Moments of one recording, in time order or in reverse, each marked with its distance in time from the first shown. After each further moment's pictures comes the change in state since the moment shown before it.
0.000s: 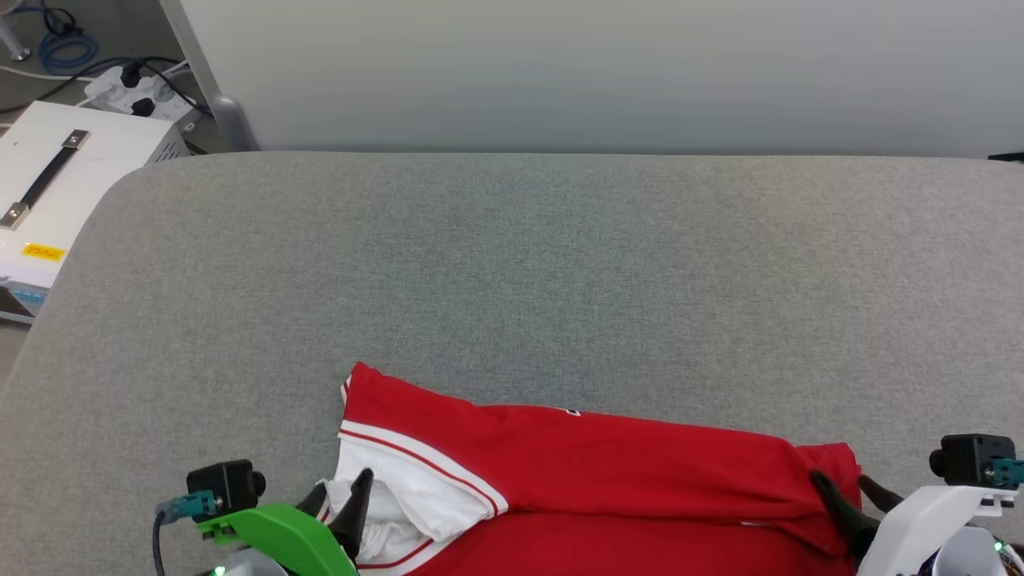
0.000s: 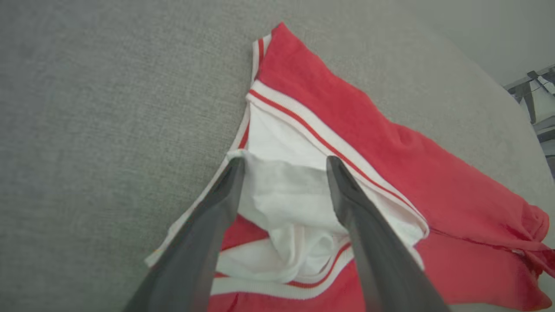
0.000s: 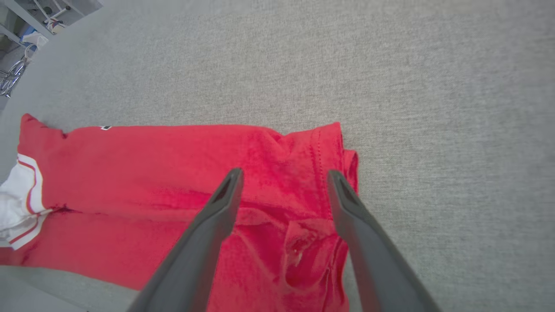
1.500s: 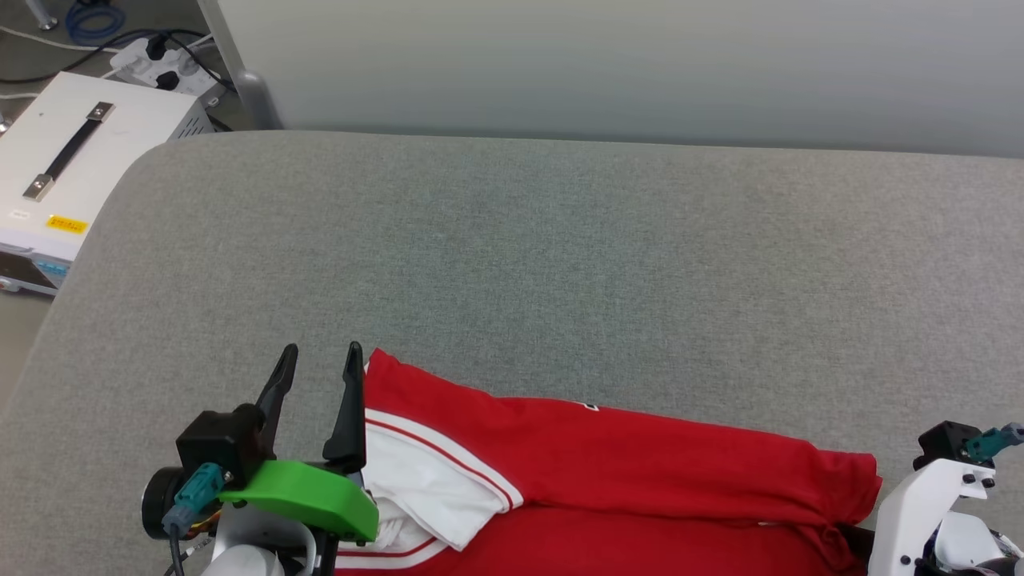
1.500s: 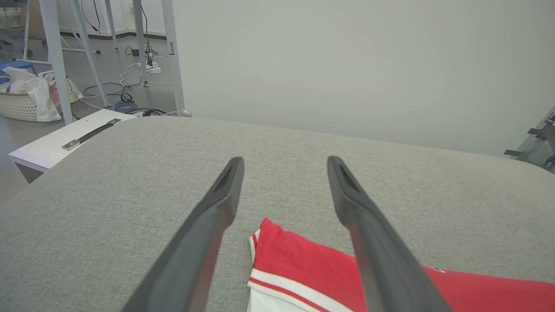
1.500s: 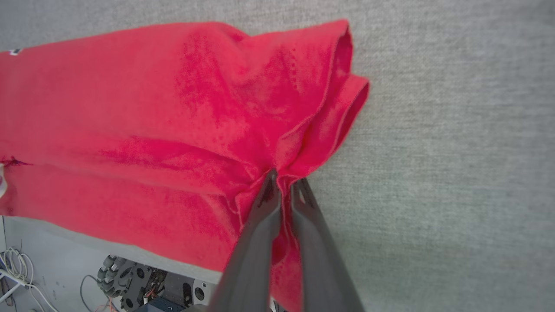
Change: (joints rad) left arm -0.075 0.008 -0.006 -0.233 0.396 0.138 -0.281; right arm -0.087 0.035 -0.101 0.073 -0.026 -0.001 0.440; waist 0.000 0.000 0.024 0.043
